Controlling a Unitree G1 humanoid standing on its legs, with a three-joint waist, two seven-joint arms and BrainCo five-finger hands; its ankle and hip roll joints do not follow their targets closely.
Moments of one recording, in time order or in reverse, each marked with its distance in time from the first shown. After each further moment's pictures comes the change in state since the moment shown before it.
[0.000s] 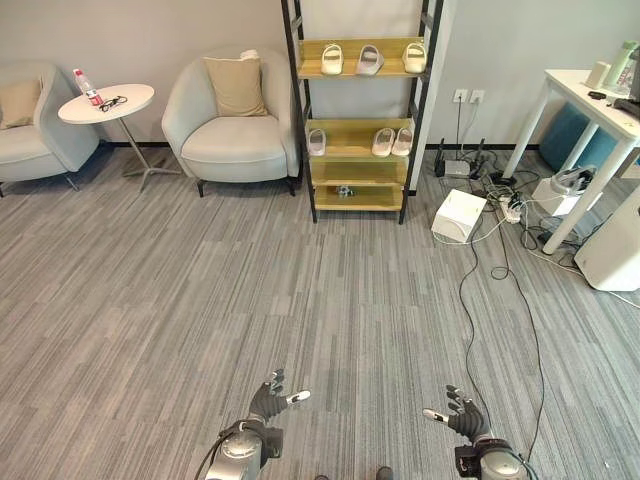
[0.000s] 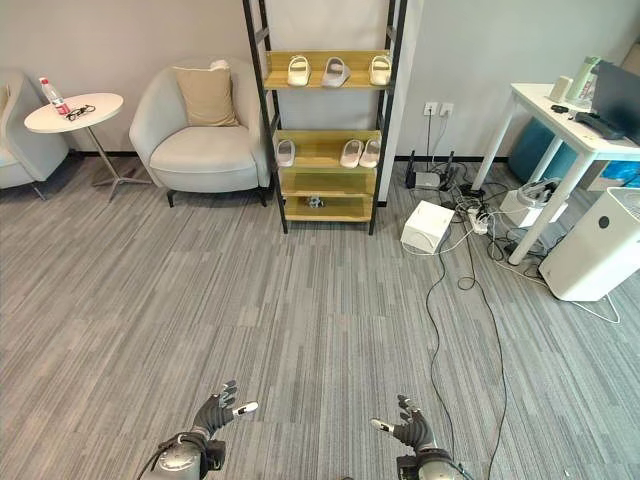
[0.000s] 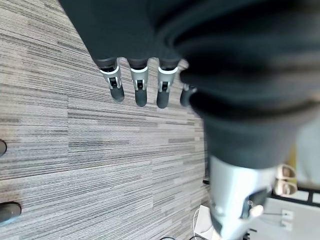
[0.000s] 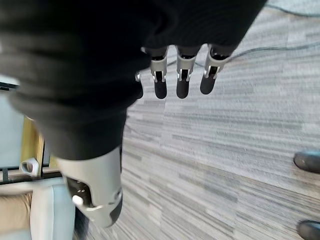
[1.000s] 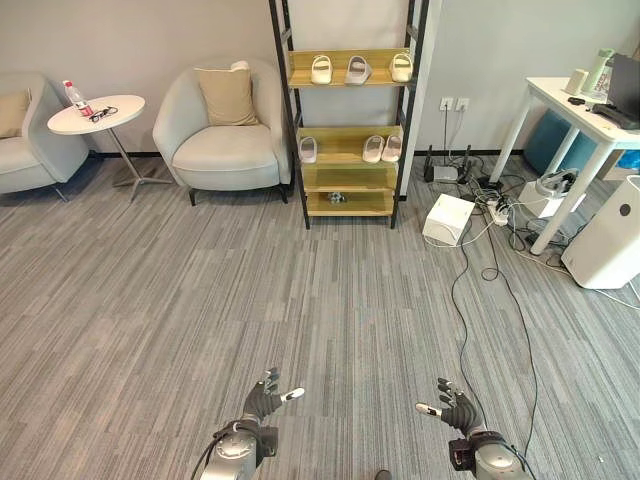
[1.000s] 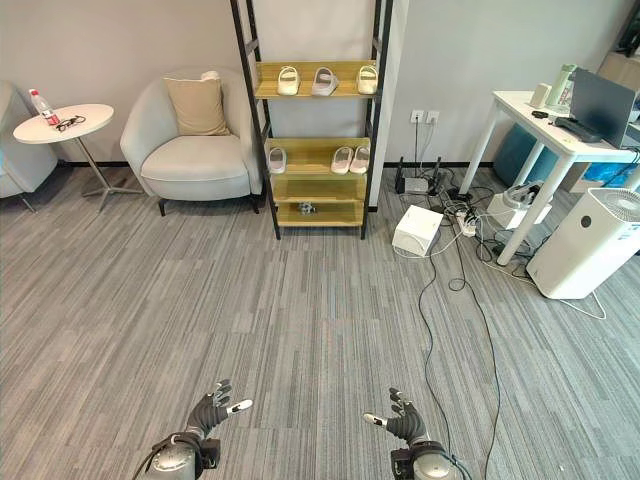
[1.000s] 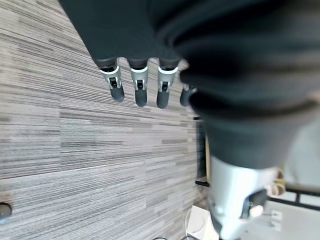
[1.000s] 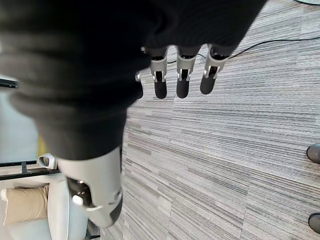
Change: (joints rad) left arm 0.022 0.005 0.040 -0.020 -0.010 0.010 0.010; right arm -0.022 0.002 0.058 -0.036 0.001 0.020 0.035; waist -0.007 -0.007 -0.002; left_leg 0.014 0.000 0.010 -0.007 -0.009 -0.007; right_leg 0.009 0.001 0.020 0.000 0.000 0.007
